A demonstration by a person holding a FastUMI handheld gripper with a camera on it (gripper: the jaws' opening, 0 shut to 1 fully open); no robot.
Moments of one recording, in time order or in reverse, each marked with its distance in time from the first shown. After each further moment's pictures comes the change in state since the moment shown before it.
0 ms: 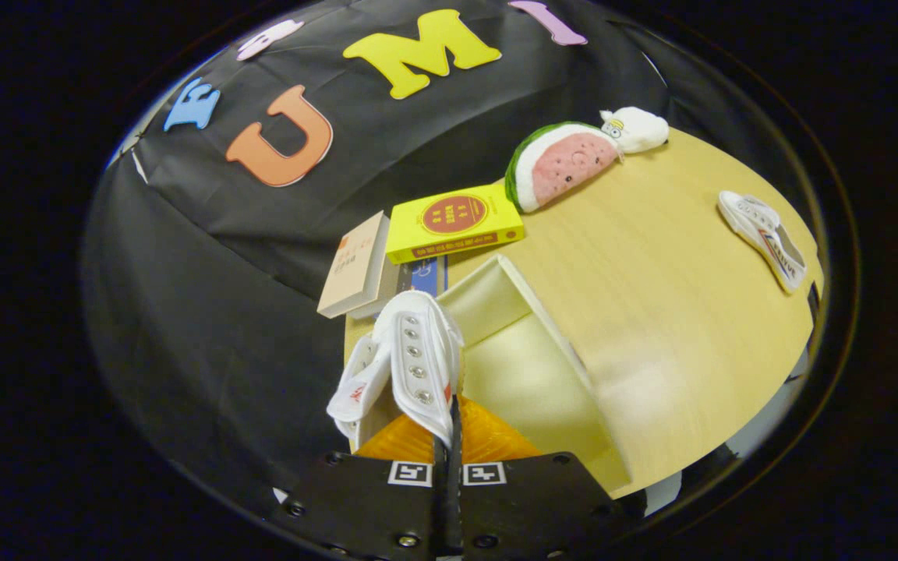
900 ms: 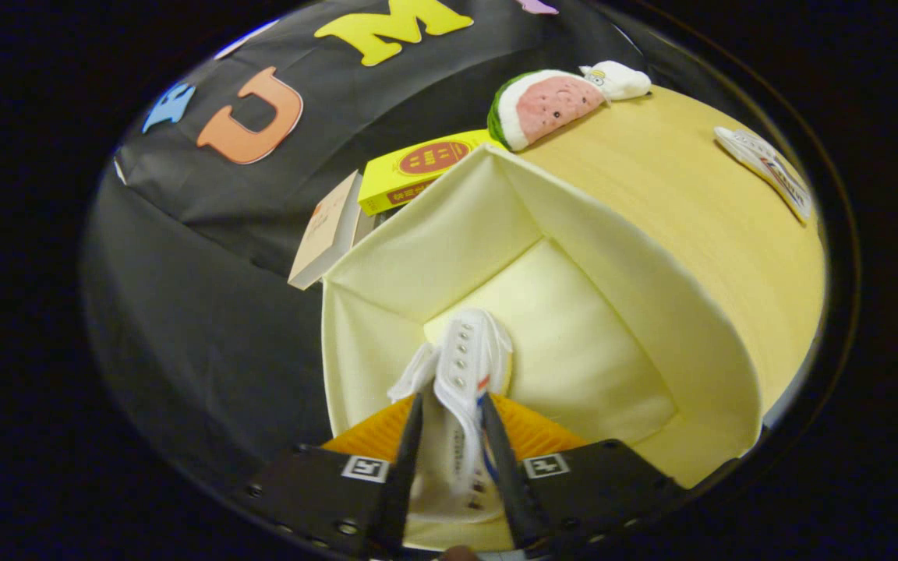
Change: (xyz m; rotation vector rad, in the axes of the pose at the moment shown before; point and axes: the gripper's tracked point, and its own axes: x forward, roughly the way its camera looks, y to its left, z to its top) arm 0.074 0.000 -0.061 0.039 0.066 -0.006
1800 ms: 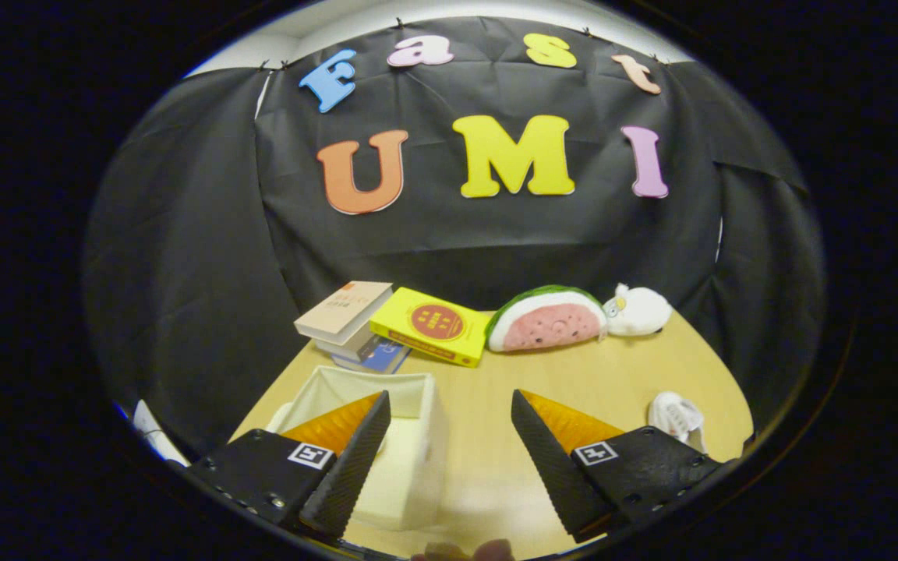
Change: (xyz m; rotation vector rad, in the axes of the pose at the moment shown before) arm -0.199 -0.084 0.180 -0.618 -0.497 -0.059
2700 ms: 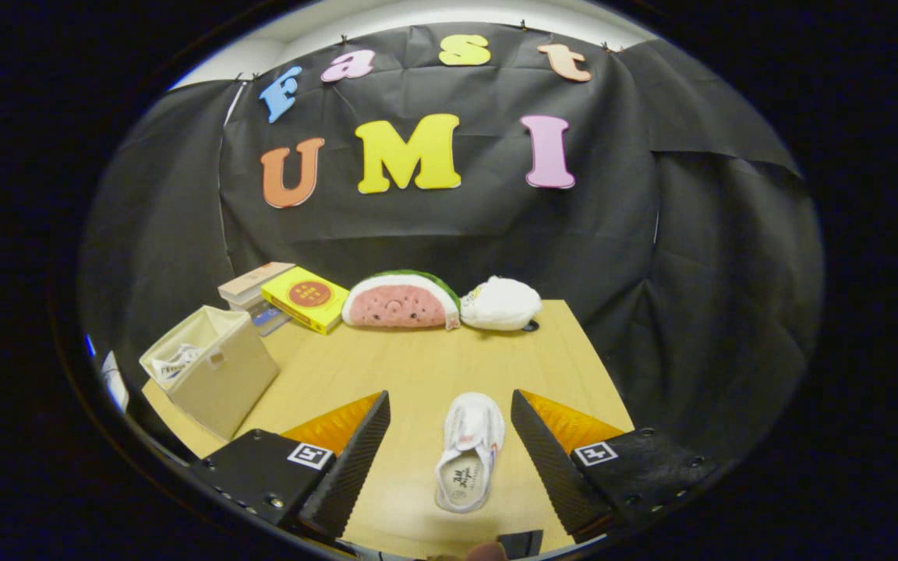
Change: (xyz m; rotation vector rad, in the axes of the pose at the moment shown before) arm -0.041 -0.350 -0.072 -0.044 0.024 -0.066
